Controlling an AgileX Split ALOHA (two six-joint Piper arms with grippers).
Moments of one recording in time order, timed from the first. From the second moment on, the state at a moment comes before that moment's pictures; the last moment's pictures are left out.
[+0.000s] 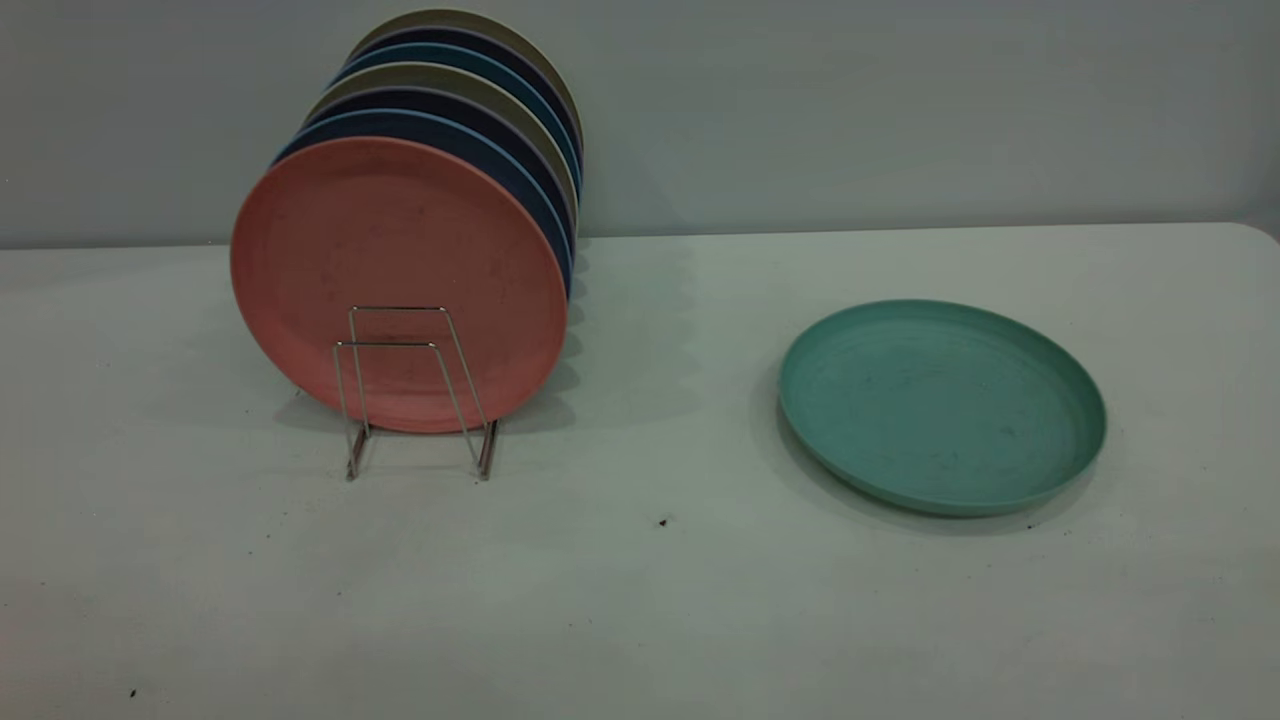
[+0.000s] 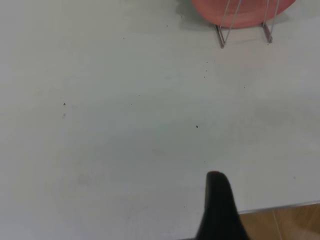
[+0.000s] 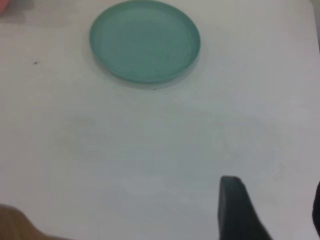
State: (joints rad) left arm -0.03 -0.02 -0.49 -0.04 1.13 0.06; right arm 0.07 -0.02 -0.47 0.07 1.14 -0.16
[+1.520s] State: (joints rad) left arm -0.03 -0.02 -0.49 -0.04 1.13 0.06; right arm 0.07 -0.02 -0.47 0.07 1.14 -0.16
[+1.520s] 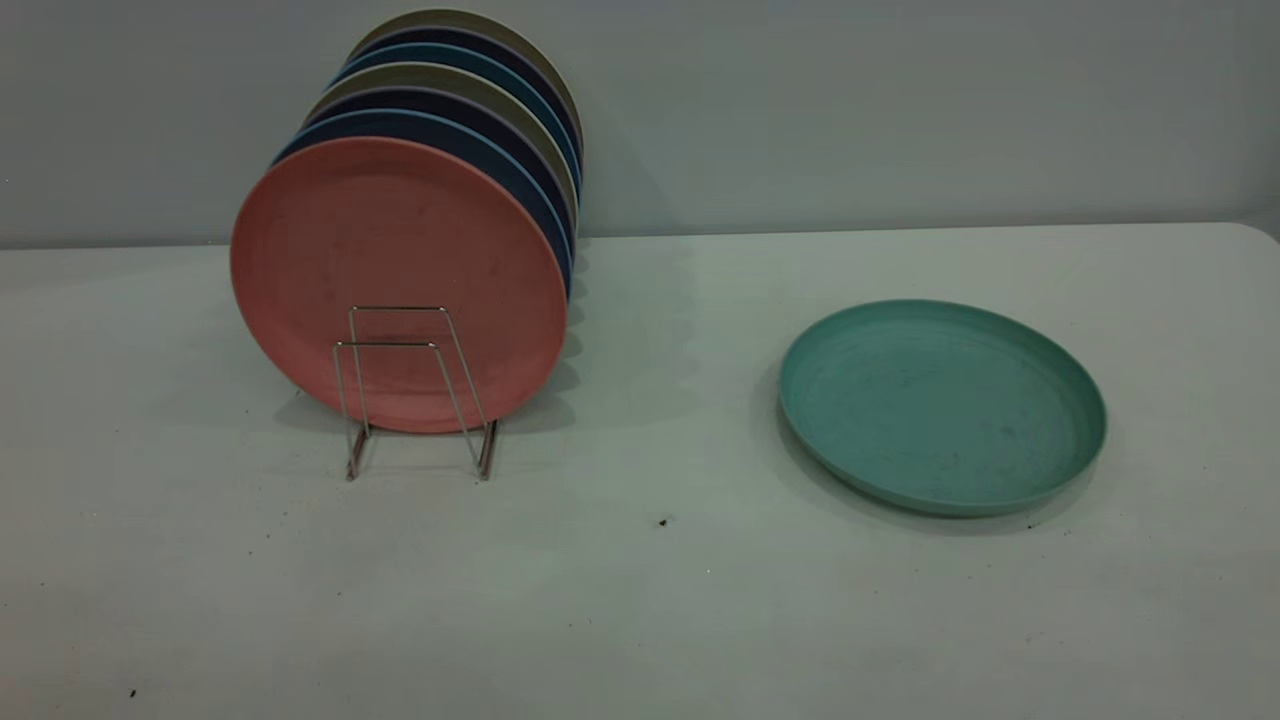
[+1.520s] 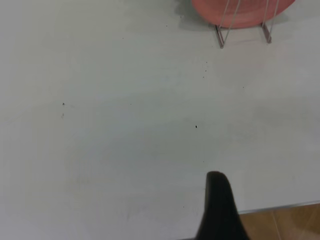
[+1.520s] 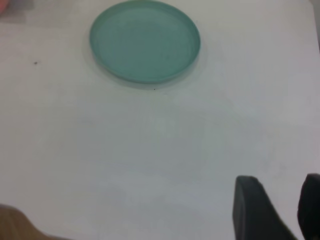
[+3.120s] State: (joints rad) left arm -0.03 0.84 -0.50 -0.77 0.38 0.49; right arm 0.07 1.37 -0.55 1.59 0.49 -1.47
